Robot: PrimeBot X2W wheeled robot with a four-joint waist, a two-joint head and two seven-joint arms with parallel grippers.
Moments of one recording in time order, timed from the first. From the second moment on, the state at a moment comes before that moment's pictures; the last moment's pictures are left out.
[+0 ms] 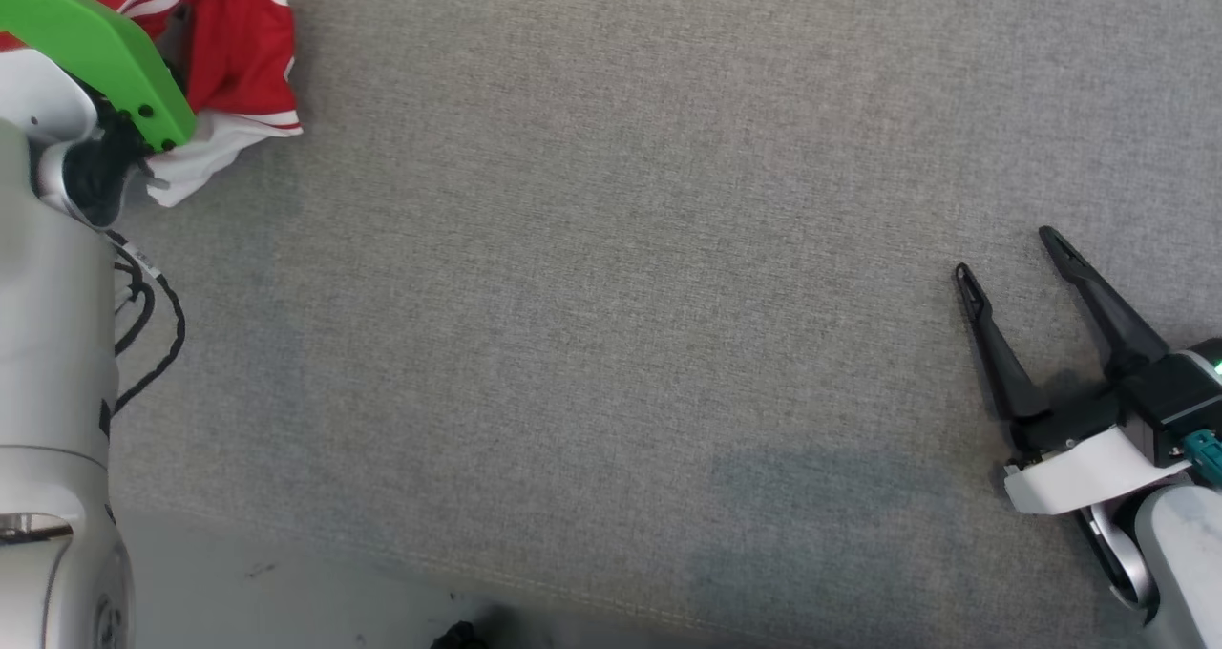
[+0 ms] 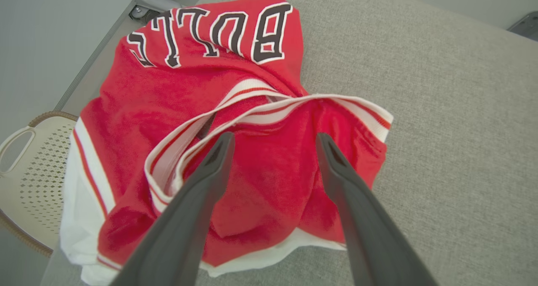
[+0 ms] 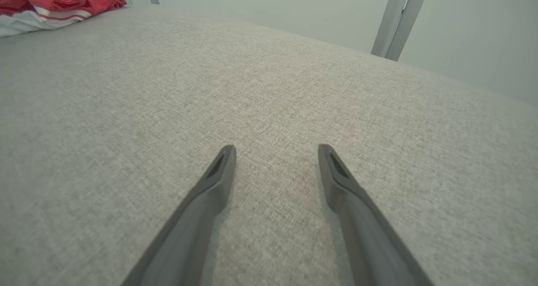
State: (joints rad) left arm -1.11 0.25 -0.06 0.98 -0.43 -0.13 0.35; right arm -0.15 -0.39 0.15 0.00 0.09 0.13 -0.26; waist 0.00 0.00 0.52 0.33
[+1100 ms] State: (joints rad) left arm -1.07 0.37 -0.24 1.01 -0.48 -0.13 -0.20; right arm -0.22 -0.27 0.15 0.05 0.12 0.13 -0.27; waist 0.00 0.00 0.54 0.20
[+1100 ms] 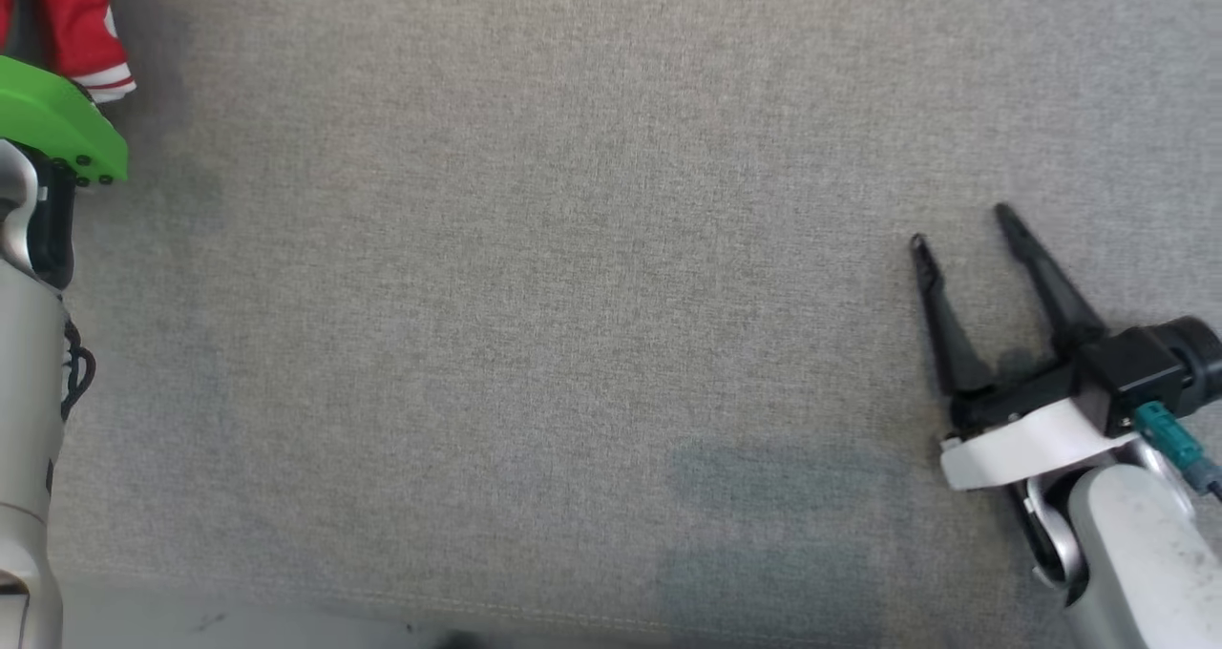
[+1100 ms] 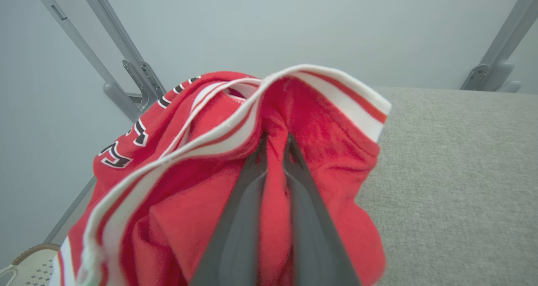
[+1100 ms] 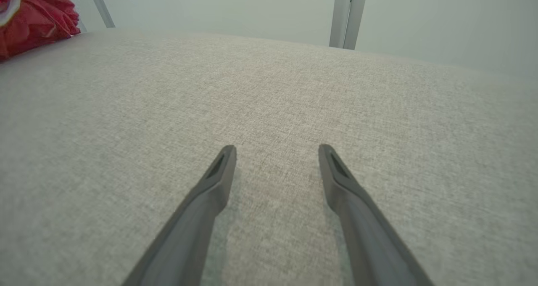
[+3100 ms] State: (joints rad) left arm -0.72 0.18 -0.62 0.67 -0.42 -0.04 -0.09; right arm -0.12 -0.11 0.13 0.07 0.14 0.13 -0.27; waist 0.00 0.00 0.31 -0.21
